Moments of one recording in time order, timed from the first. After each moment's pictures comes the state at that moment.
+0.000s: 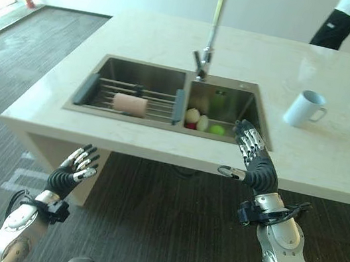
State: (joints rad) left arm 0.27 0.39 -0.04 -0.12 -0.59 0.00 -0.11; right arm 0.10 -0.52 -0.05 -0.33 0.41 -0.11 0.18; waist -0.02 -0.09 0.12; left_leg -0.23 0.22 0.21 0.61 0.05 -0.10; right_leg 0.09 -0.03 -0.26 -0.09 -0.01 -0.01
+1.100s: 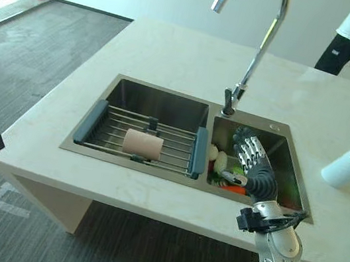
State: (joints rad) left arm 0.09 0.47 0.30 -0.42 -0.31 -0.52 0.30; right arm 0.18 -0.42 -0.13 -0.37 0.43 0.00 0.23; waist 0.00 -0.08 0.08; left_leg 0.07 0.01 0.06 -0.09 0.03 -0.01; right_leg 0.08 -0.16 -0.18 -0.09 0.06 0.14
